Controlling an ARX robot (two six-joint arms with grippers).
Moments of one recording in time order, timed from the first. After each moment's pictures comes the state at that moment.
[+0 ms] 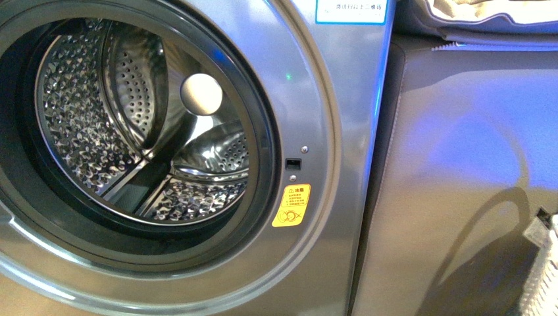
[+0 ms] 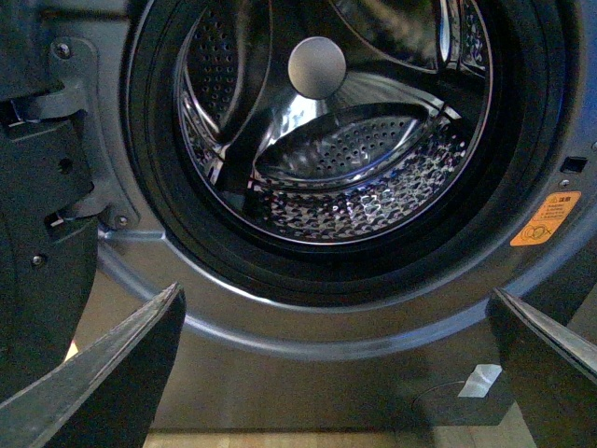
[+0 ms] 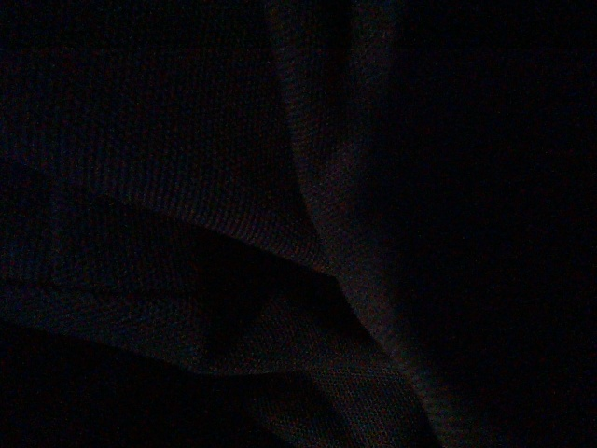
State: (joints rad) left arm 0.00 0.00 0.01 0.00 0.00 0.00; right arm -0.78 2.81 0.98 0.68 -0.13 -0.31
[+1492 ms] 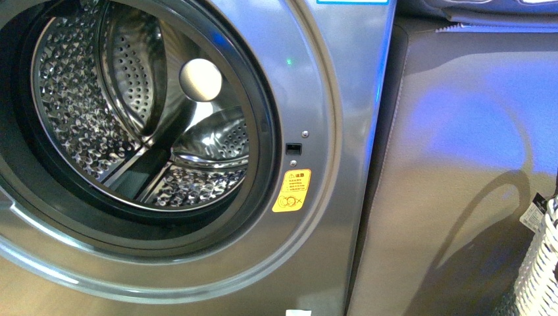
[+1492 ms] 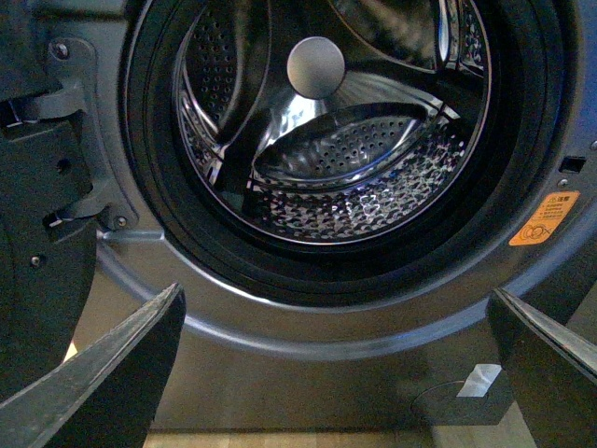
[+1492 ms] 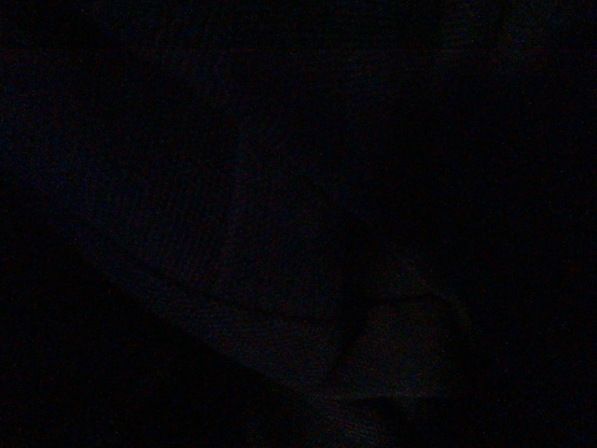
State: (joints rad) left arm 0.00 0.00 0.01 0.00 0.00 0.00; right arm -0.71 2.87 0.97 0.79 -0.12 -0.34
